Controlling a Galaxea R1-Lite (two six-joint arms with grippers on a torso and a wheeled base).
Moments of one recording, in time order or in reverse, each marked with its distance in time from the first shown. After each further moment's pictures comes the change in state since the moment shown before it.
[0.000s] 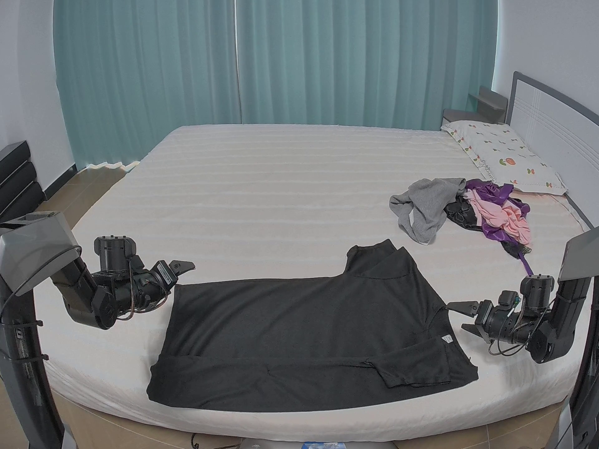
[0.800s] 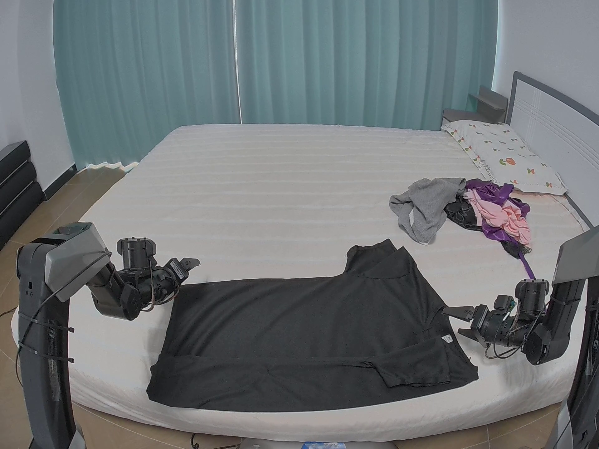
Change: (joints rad) left arm 0.001 0.257 -0.326 0.050 0.110 0.024; right arm 0.004 0.051 -0.021 0.000 0.005 -0.007
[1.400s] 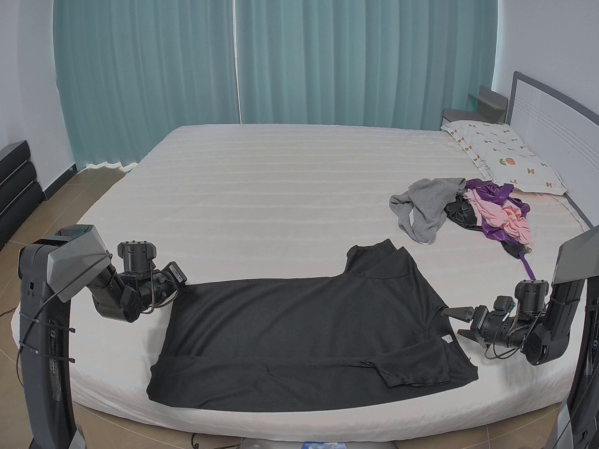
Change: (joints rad) left arm 0.005 0.014 0.005 0.003 0.041 0.003; right arm 0.002 0.004 0.001 0.000 0.000 -0.001
